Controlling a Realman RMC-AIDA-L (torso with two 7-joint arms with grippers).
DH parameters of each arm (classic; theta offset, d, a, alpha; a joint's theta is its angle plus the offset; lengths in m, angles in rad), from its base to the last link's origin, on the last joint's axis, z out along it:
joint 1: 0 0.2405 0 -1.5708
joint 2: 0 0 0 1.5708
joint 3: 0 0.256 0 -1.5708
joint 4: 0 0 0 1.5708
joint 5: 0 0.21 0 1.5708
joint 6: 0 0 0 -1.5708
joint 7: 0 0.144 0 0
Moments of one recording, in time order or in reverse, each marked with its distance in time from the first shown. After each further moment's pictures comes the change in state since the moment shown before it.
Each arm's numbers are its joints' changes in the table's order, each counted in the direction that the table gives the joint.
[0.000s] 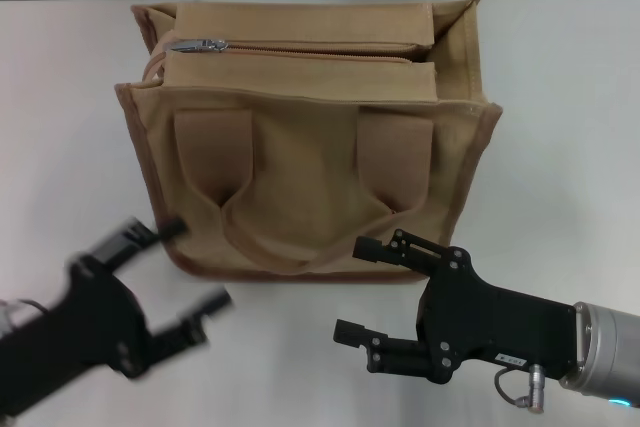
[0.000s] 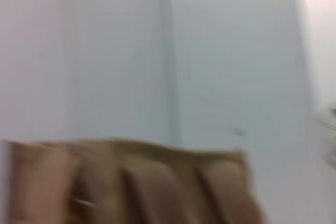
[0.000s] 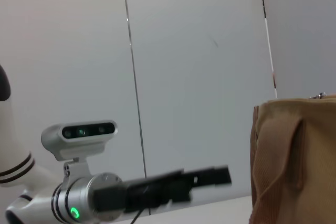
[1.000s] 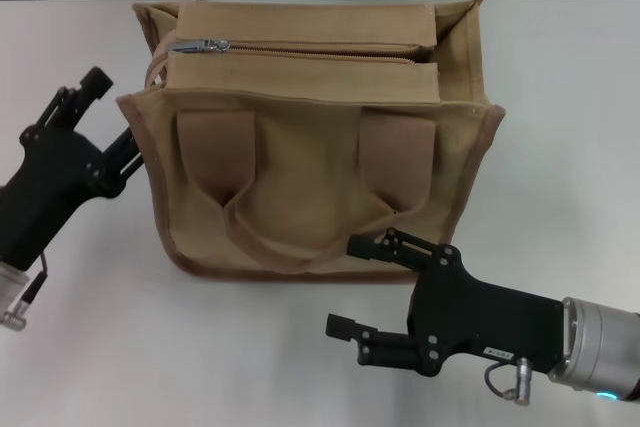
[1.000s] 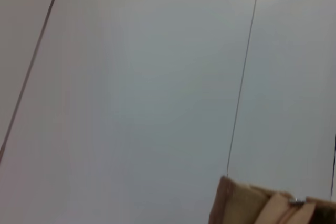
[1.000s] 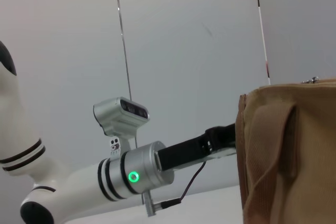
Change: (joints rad) left arm -0.122 -0.001 -0.422 -0.158 0.003 0.231 -0.137; right arm 0.016 0.000 0.006 0.019 0.000 -0.052 0.000
